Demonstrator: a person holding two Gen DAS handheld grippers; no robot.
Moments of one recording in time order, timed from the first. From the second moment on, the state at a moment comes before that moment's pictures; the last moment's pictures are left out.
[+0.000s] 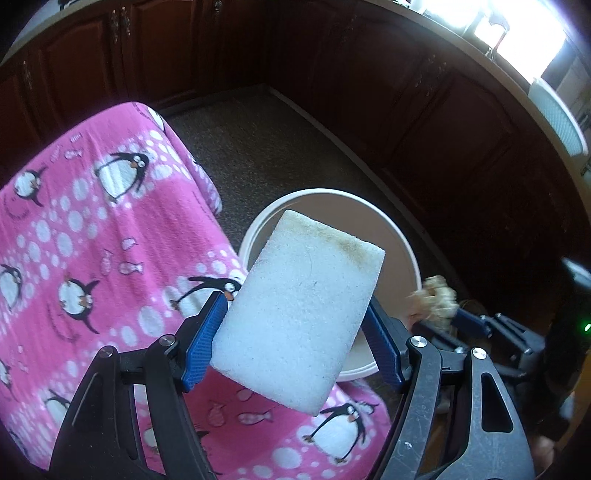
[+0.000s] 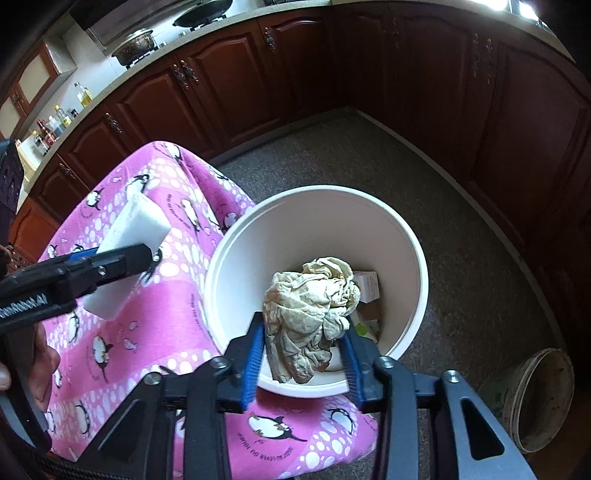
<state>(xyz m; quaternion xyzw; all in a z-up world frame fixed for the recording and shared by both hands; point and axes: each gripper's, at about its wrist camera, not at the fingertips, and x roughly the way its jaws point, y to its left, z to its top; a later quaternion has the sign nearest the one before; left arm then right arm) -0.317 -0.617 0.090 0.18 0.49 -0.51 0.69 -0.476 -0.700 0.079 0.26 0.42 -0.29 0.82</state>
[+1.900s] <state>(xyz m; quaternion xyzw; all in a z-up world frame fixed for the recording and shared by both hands) -0.390 -0.366 0.235 0.08 0.22 -0.47 0.85 -0.539 -0.496 0.242 0.14 0.21 -0.42 0.87</state>
